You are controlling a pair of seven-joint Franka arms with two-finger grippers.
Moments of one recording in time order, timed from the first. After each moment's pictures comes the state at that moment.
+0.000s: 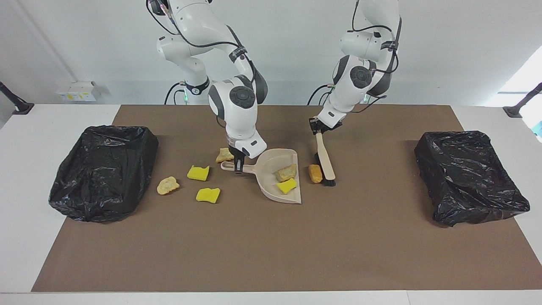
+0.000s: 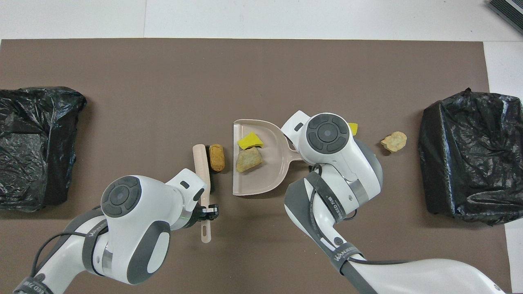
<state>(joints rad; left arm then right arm) -0.50 -0.11 -0.05 -2.41 -0.41 2.24 -0.36 0.41 0.28 0.05 -1.89 -0.16 2.14 -1.01</state>
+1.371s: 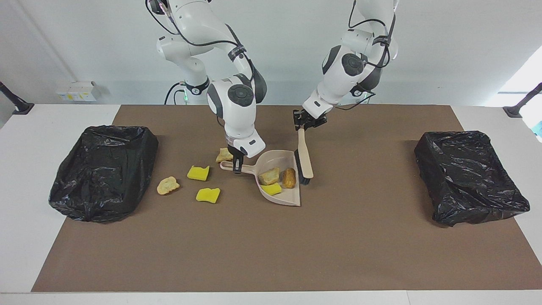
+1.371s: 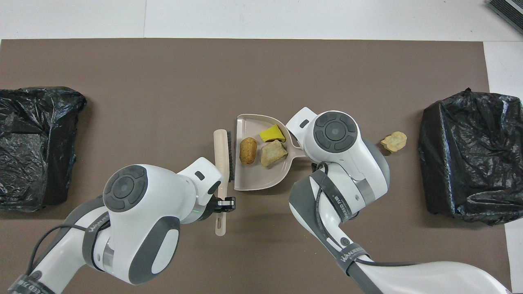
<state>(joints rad) -0.57 -0.11 -0.02 -2.24 -0.36 2.13 -0.36 0.40 0.26 0.04 -1.90 -0.16 2.14 -1.00</state>
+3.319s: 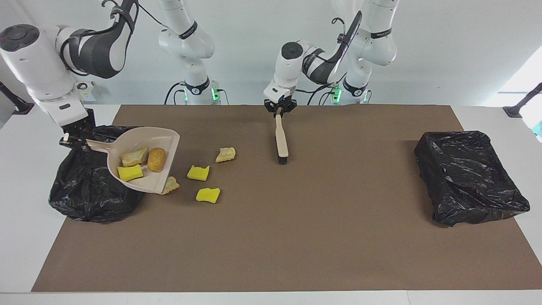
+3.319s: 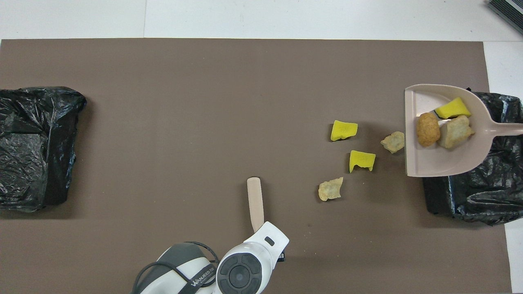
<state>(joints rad) -0.80 -0.05 -0.19 -2.36 -0.22 2.33 -0.84 -0.30 0.11 0.02 -1.66 -0.17 1.83 -1.74</state>
